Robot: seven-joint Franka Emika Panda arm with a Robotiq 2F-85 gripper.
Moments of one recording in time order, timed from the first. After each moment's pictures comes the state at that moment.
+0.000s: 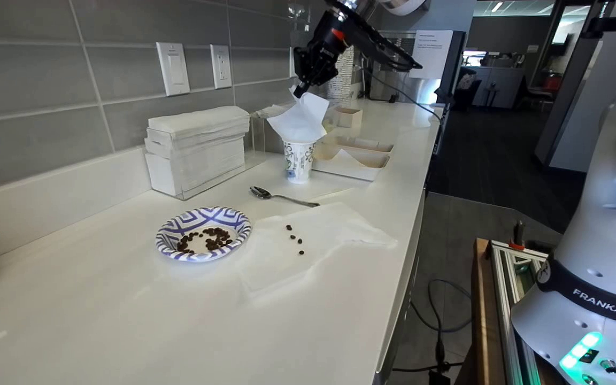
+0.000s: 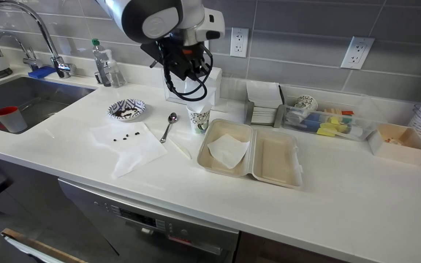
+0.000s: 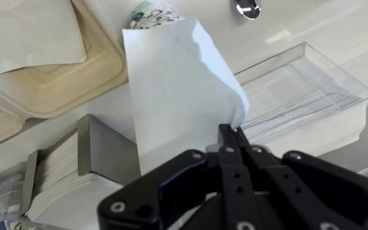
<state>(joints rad) -0.03 -0.22 -0.25 -2.36 0.38 2.59 -0.18</state>
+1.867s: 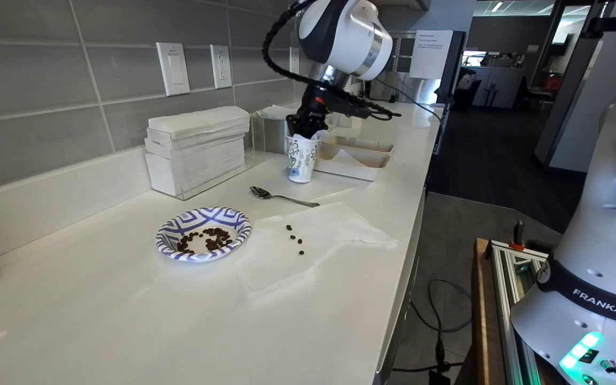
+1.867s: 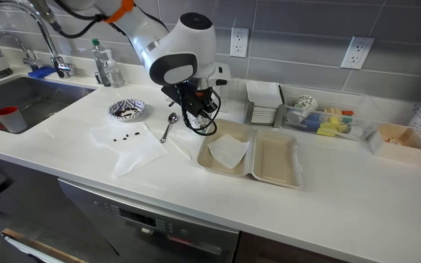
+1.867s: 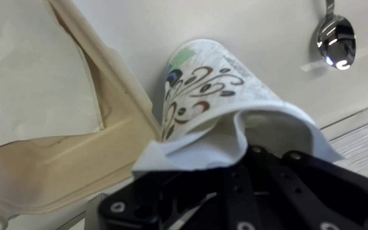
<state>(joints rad) -0.02 0.11 -0.25 -2.29 0.54 2.68 -0.33</state>
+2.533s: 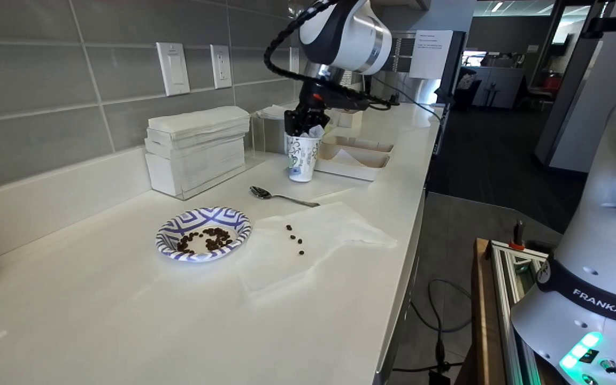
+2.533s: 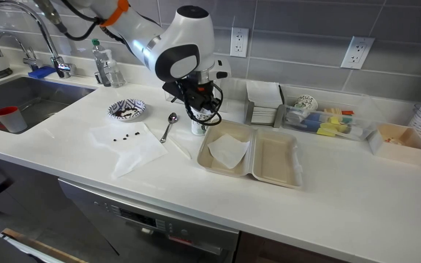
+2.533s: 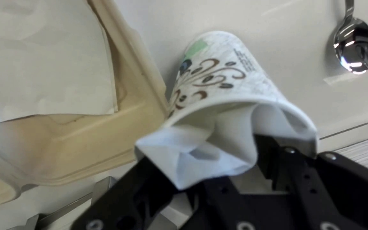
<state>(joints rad) -0.11 0.10 -0.18 -2.27 0.32 2.66 -0.20</state>
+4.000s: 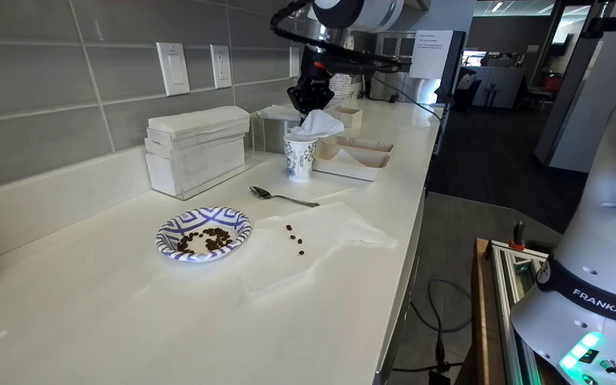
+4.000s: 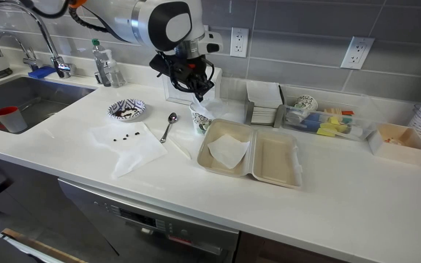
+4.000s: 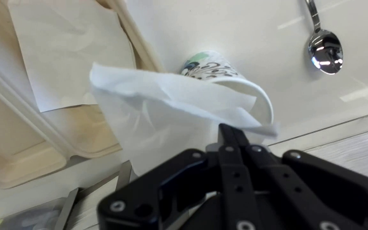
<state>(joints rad) -0.12 -0.05 -0.15 -2.25 0.02 2.46 0.10</state>
